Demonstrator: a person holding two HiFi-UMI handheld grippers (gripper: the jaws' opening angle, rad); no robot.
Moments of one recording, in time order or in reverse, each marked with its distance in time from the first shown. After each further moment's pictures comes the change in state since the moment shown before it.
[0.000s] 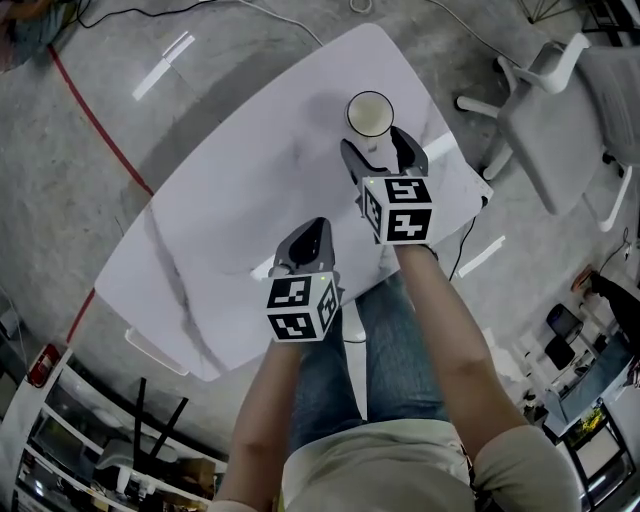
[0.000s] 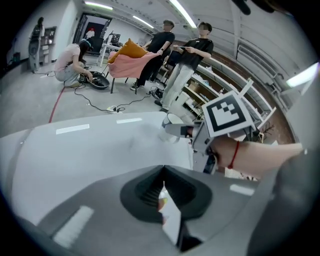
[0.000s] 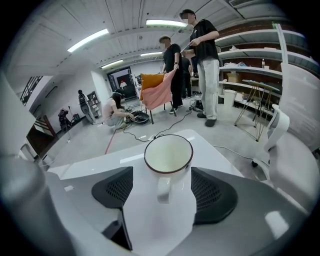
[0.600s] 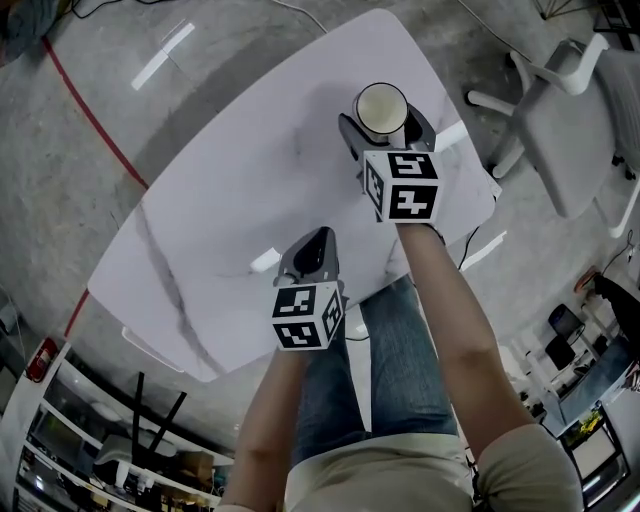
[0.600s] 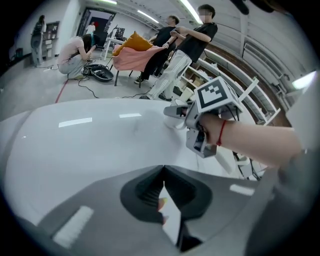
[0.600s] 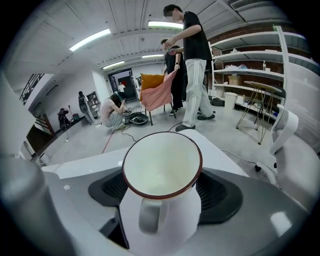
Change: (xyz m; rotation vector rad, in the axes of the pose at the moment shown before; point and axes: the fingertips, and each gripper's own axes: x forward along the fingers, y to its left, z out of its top) left arm 0.019 0.014 -0.040 -0.042 0.048 0.017; right arm 0.045 -0.010 0.009 -0.020 -0.035 -0.008
